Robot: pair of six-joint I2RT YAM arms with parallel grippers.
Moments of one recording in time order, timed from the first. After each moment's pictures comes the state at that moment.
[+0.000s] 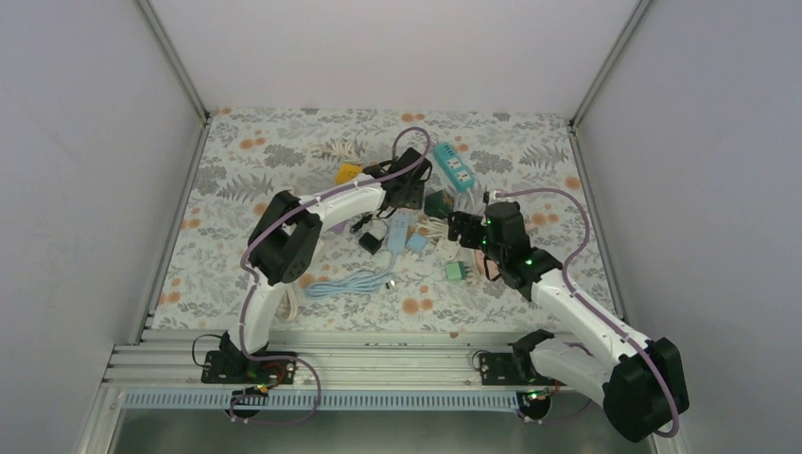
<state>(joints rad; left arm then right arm) -0.75 2.20 1.73 -0.56 -0.22 -0.56 0.47 1.00 0.60 -0.20 0.12 0.55</state>
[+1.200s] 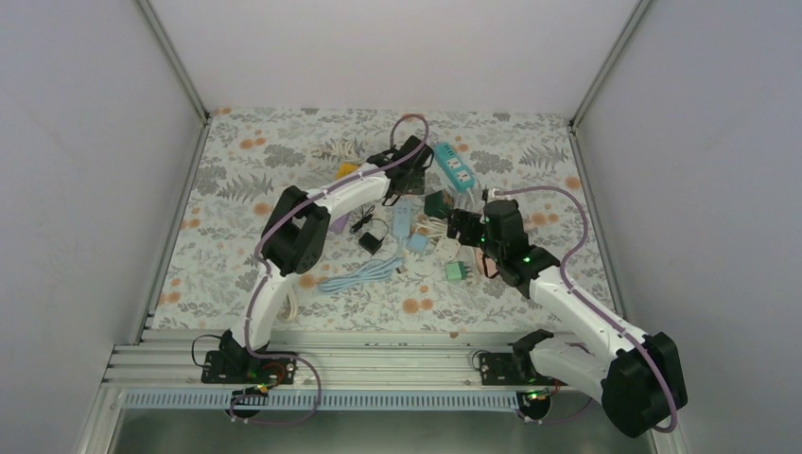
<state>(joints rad) -0.71 2.31 1.94 -0.61 -0.27 -0.62 0.47 1.03 0.60 -0.17 0.13 0.55</state>
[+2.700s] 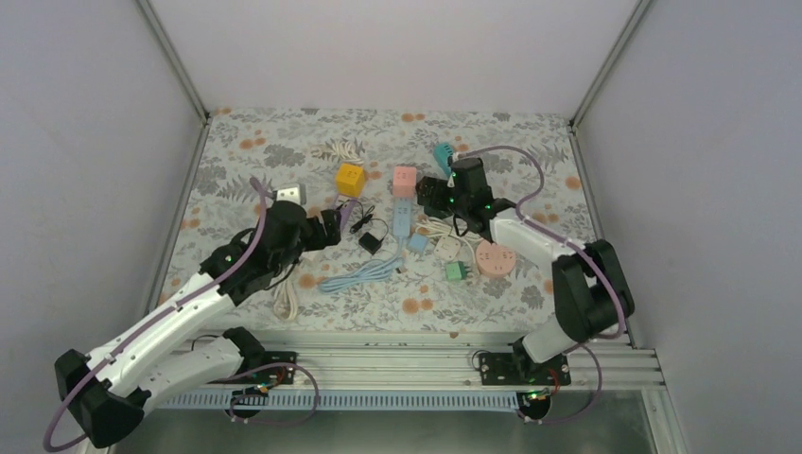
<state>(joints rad) -0.70 0.90 0.82 -0.53 -0.31 -0.69 0.46 1.52 0.93 -0.06 0.00 0.53</state>
